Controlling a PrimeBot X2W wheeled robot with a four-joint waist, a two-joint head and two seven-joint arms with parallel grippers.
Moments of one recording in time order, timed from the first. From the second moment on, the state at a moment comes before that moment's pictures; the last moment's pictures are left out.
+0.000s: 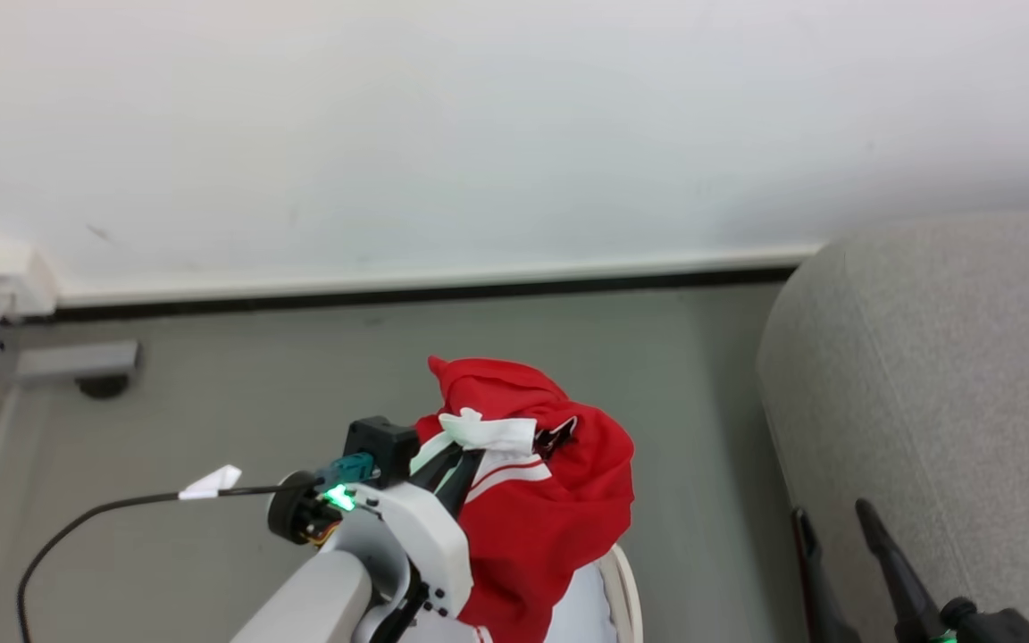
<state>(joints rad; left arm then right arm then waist) -0.53 0.15 -0.63 0.63 -0.46 -0.10 -0.11 0.03 -0.05 0.16 0.11 0.35 0.13 -0.26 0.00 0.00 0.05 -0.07</state>
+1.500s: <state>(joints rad) -0.43 0.24 -0.71 0.16 -0.48 -0.02 0.11 -0.50 -0.27 0.96 0.37 0.61 0.13 0.02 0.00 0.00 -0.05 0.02</state>
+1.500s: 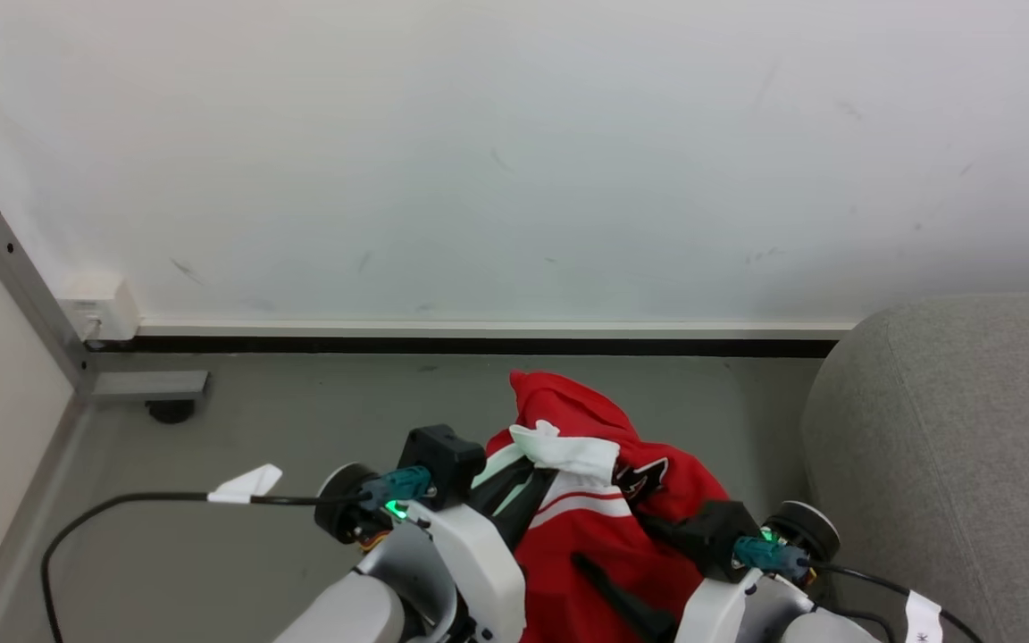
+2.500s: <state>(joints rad) -0.43 0.22 -0.71 0.28 -0.51 -0.01 0.07 -0.63 -0.19 1.12 0.63 0.87 0.13 -0.24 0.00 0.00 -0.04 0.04</state>
